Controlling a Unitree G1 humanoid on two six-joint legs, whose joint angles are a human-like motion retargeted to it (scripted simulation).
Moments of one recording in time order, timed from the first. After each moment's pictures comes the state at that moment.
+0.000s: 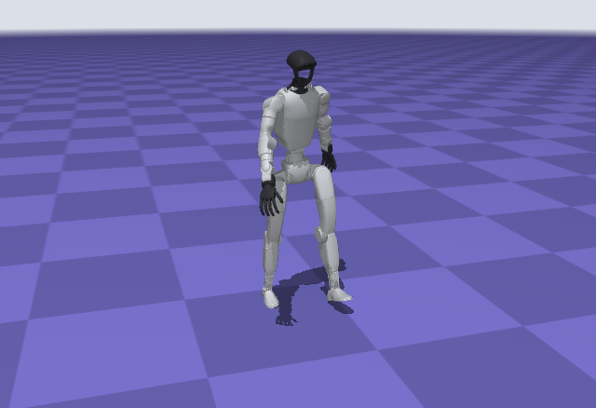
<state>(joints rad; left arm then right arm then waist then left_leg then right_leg) 0.27 0.33 0.17 1.45 -0.12 -0.03 -0.05 -0.49 -0.53 0.14 1.17 -0.31 0.02 -0.21 0.30 -0.07 0.23 -0.21 -0.02 0.20 -0.09 -0.16 -0.07 0.06 -0.19 -0.07 -0.03 -0.17 0.26</state>
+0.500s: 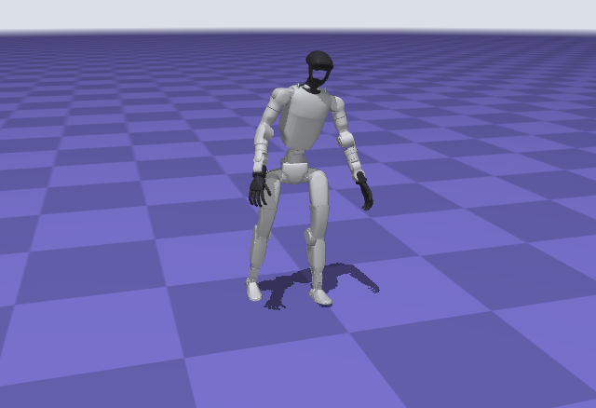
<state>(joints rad) -0.39 0.45 -0.05 1.42 -0.07 -0.07 0.09 -0.17 -0.31 0.20 0.96 -0.31 -0.02 -0.13 0.25 -0.22 0.12 -0.09 0.05 0.29 -0.08 -0.19 -0.09 0.06 -0.14 0.10 0.01 -0.17 0.23</state>
